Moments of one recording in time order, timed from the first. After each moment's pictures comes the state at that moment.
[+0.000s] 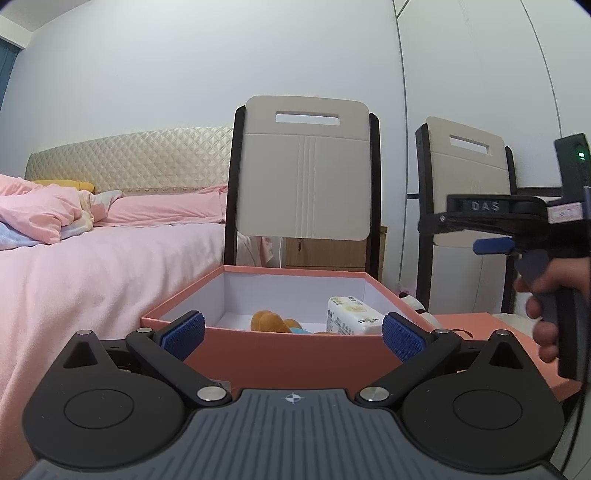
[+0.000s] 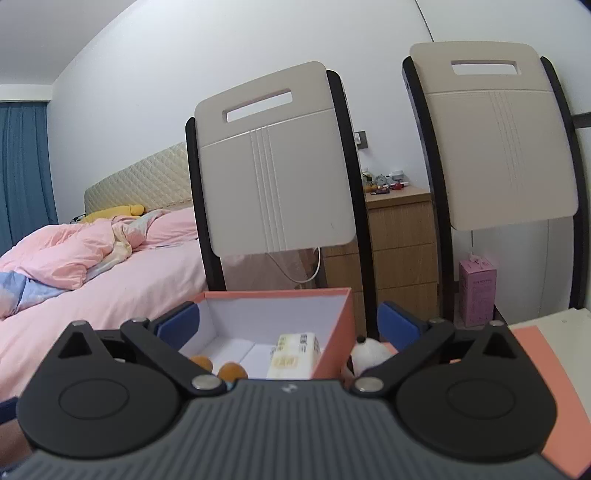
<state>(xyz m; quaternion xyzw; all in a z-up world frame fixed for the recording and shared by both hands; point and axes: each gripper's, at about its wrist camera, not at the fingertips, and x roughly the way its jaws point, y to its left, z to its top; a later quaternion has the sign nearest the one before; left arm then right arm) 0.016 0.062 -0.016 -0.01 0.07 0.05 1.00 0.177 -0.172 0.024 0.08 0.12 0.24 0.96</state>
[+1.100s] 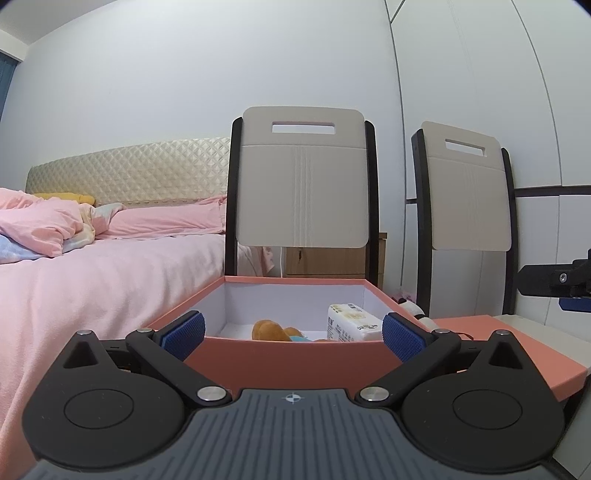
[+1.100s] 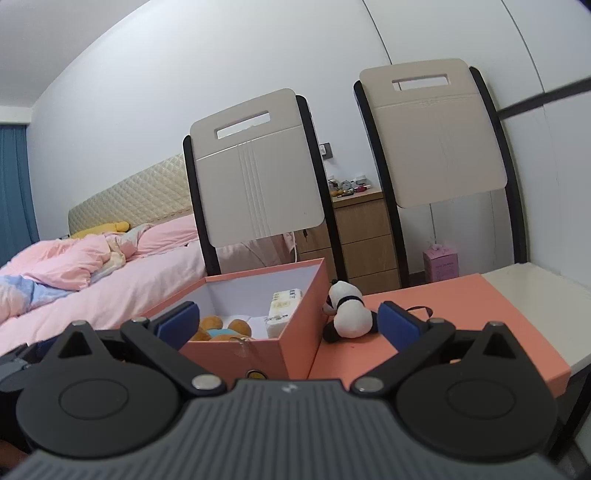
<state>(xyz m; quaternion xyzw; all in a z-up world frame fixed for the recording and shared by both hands) 0.012 0.057 -0.014 0.00 0.06 0.06 1.00 0.041 -0.206 -0.006 0.13 0.10 0.19 0.97</state>
